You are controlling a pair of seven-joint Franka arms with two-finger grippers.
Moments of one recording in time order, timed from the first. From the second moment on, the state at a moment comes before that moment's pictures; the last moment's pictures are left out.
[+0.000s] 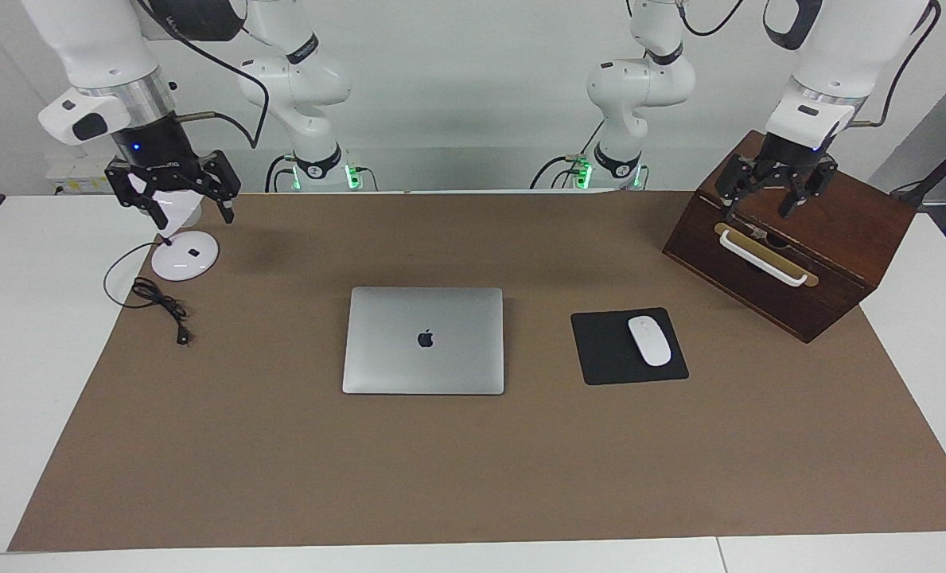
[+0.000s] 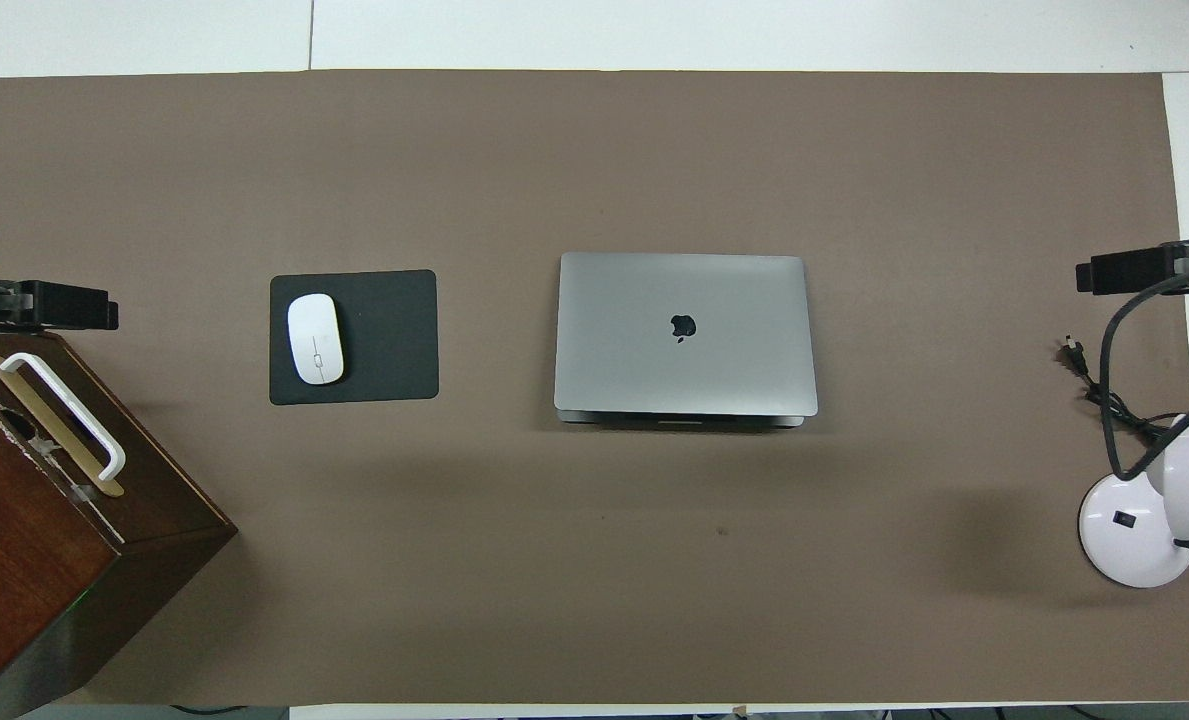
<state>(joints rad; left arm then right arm) -0.03 -0.13 -0.03 -1.75 -0.01 1.73 0.02 0.02 -0.10 -0.05 -1.71 0.07 1.77 -0.08</state>
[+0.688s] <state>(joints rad) -0.03 -0.13 -0.03 -1.75 -0.01 1.73 0.01 0.04 -0.10 -0.04 -1.89 0.46 1.97 0.25</state>
